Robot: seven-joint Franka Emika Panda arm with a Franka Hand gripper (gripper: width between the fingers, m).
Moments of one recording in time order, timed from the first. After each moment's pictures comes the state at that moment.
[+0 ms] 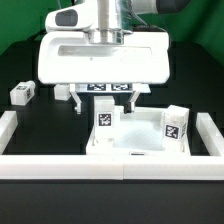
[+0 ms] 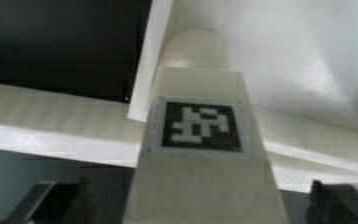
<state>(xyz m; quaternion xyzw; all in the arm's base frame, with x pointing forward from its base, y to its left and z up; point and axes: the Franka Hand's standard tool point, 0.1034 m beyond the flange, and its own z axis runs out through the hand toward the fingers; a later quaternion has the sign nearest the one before) 0.644 -0.047 0.079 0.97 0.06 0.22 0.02</state>
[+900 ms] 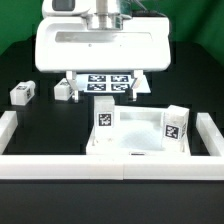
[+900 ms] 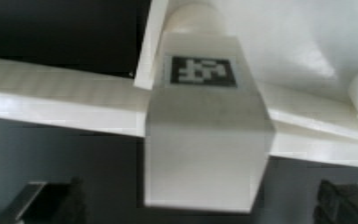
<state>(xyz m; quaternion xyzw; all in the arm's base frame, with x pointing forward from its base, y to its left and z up) 0.646 -0.045 0.104 0.98 0.06 0.21 0.00</state>
